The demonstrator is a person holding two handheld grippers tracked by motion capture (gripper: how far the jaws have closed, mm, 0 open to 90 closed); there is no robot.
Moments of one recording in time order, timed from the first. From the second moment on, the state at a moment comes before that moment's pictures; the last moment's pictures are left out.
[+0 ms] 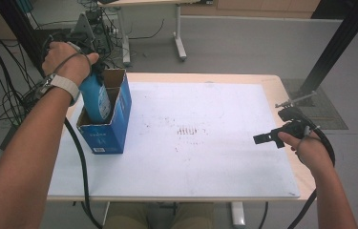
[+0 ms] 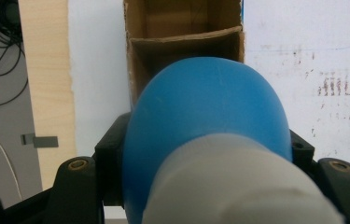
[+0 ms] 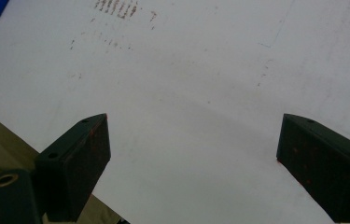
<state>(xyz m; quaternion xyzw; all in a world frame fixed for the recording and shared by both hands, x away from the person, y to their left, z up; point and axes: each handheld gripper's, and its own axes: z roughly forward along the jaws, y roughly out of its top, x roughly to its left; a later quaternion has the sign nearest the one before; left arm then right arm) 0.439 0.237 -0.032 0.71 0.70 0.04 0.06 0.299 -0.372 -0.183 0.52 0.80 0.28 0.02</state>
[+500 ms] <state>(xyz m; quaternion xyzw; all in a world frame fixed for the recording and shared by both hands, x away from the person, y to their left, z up) 0.443 0.240 -0.060 0.72 0.69 0.04 0.06 0.302 -0.369 -0.187 0.52 0.80 0.28 0.02</state>
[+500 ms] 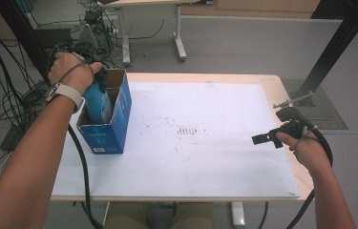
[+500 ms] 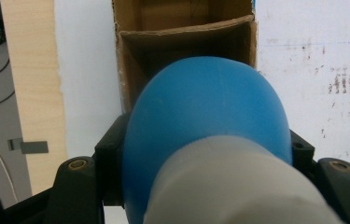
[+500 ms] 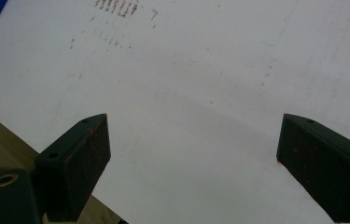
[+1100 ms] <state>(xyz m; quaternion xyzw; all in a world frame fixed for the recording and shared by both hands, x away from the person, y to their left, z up) 0.450 0.242 -0.091 0.72 0.69 0.03 0.05 0.305 -0.365 -0.191 0.52 0.81 0.28 0.01</state>
